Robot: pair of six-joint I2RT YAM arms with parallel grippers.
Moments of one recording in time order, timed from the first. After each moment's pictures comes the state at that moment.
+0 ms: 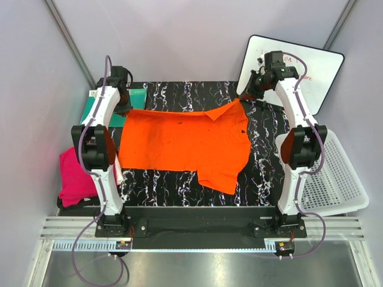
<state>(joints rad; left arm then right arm) -0.02 2.04 1.92 -0.99 -0.22 -0.21 0.10 2.12 2.18 -0.95 -0.38 0.43</state>
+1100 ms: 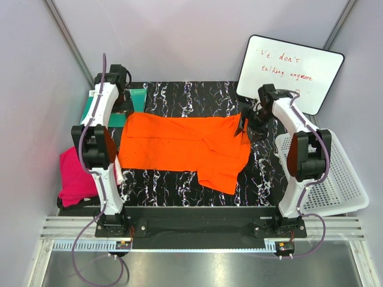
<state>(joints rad) 0.00 2.09 2.05 -1.21 -0.40 -0.29 0.12 1.89 1.56 -1.04 -0.36 0.40</state>
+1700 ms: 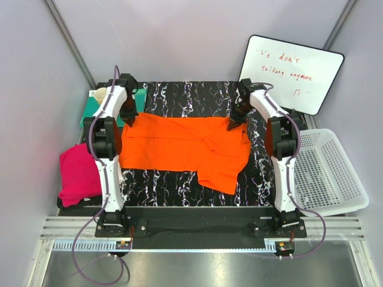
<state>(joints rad) -0.01 2.28 2.08 -1.17 -0.15 -0.25 0.21 2.35 2.04 -1.02 -0.32 0.40</state>
